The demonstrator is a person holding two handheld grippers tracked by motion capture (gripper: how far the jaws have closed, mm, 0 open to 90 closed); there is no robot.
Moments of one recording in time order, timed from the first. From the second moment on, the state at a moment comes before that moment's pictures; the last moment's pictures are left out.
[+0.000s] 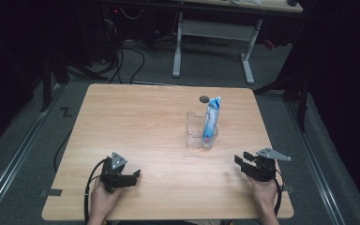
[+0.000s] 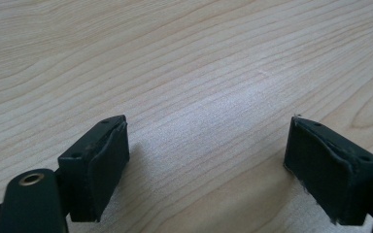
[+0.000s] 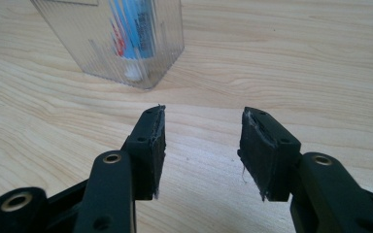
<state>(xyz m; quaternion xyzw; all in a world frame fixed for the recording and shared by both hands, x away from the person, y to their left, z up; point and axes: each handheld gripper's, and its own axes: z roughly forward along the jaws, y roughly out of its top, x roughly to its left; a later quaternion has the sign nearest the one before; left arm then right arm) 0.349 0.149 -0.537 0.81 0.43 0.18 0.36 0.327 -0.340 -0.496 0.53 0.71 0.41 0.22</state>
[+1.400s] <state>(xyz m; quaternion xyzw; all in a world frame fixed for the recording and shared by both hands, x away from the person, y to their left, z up) 0.348 0.149 -0.537 0.81 0.43 0.18 0.36 0.348 -0.329 -0.524 0.53 0.74 0.34 0.23</state>
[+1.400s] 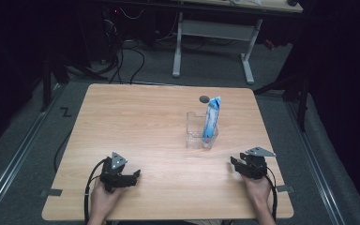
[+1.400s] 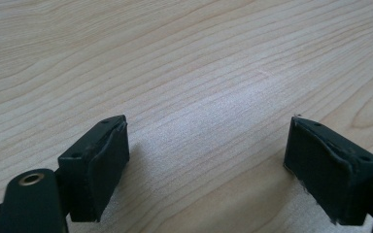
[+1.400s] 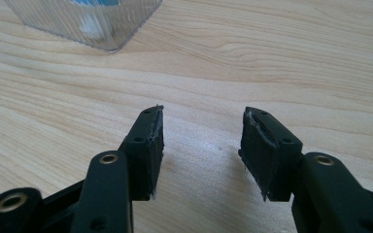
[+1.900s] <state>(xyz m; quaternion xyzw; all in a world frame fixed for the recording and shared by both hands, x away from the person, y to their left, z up) 0.348 0.149 -0.537 0.81 0.43 0.18 0.36 0.350 -0.325 -0.528 0.53 0.75 0.33 0.24</state>
